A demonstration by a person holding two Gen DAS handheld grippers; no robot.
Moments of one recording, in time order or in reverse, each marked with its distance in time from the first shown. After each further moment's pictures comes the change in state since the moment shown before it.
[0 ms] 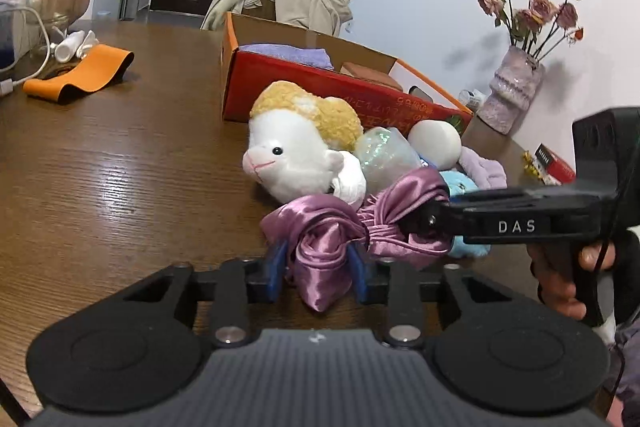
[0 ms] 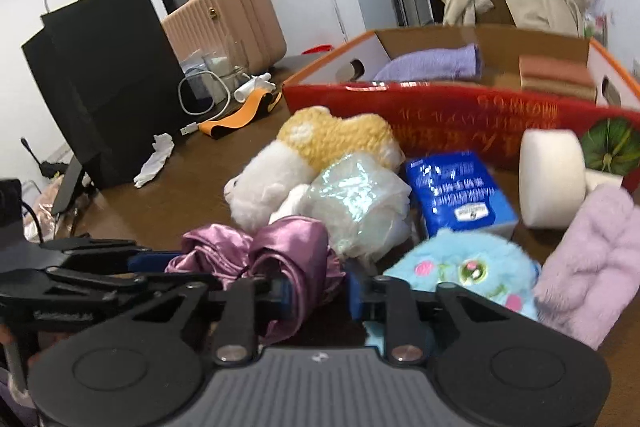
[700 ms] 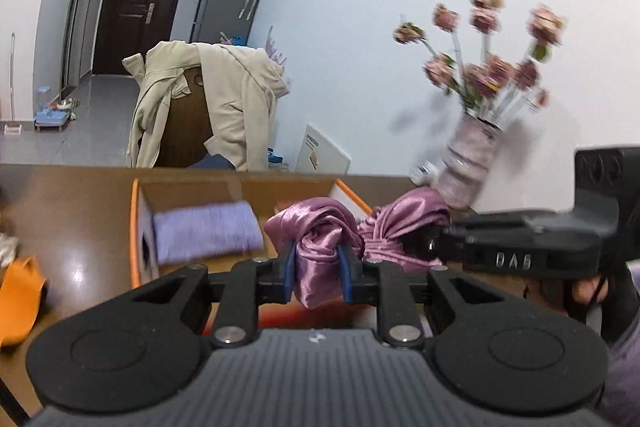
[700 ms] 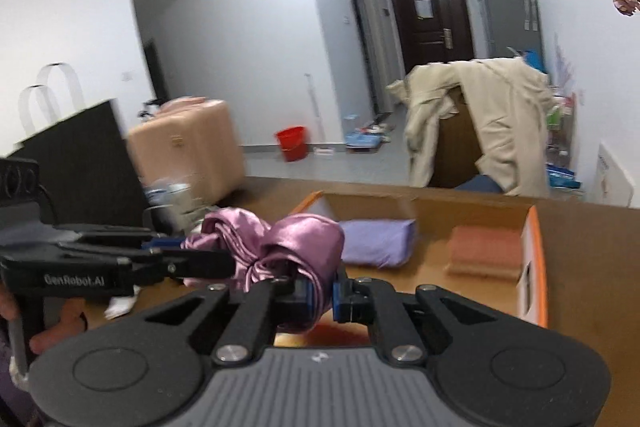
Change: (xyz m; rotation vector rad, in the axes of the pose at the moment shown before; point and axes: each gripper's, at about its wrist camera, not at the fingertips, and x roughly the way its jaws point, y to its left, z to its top) left arm 0.052 -0.053 0.194 0.133 -0.121 -0.124; right arm -0.058 -0.050 0.145 -0.037 -0.231 -0.111
